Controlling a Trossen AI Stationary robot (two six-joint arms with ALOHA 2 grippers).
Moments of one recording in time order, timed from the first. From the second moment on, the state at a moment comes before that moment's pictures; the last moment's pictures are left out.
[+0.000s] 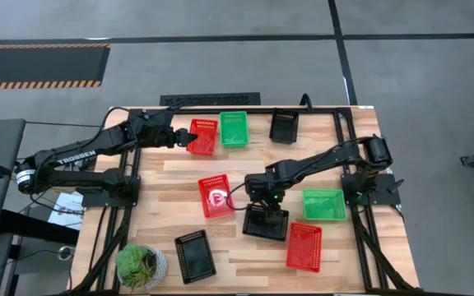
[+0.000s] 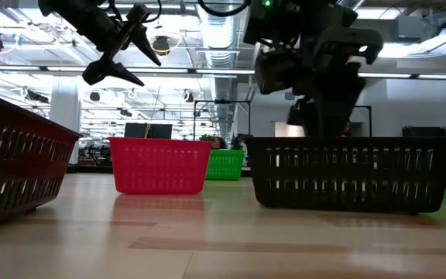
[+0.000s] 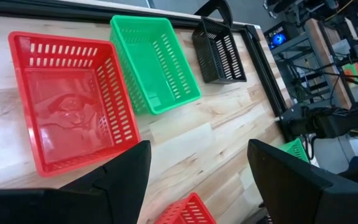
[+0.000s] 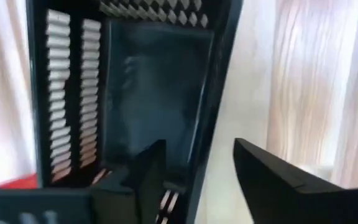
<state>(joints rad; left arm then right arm) 0.44 0.93 0.78 -0.43 0.00 -0.90 0.10 1.85 1.26 -0.78 -0.27 0.18</state>
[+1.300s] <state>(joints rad) 0.44 0.93 0.78 -0.44 0.02 -0.91 -0.76 1.41 1.22 -0.85 0.10 0.76</state>
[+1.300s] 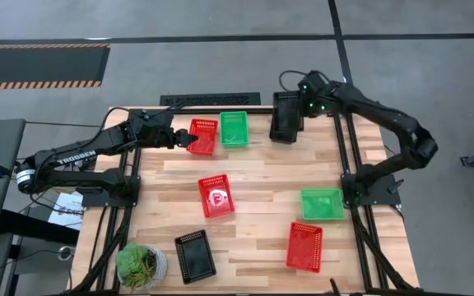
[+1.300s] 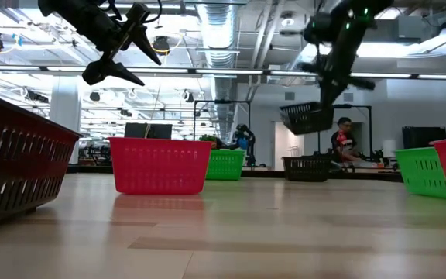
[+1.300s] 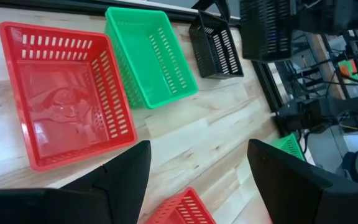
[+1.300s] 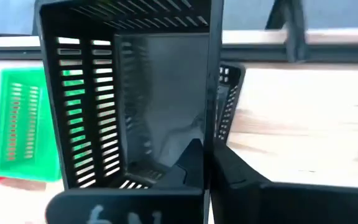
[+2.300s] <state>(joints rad) 0.44 0.93 0.78 -0.44 0.01 -0.93 -0.84 1.55 1.14 -0.74 -0.10 0.78</state>
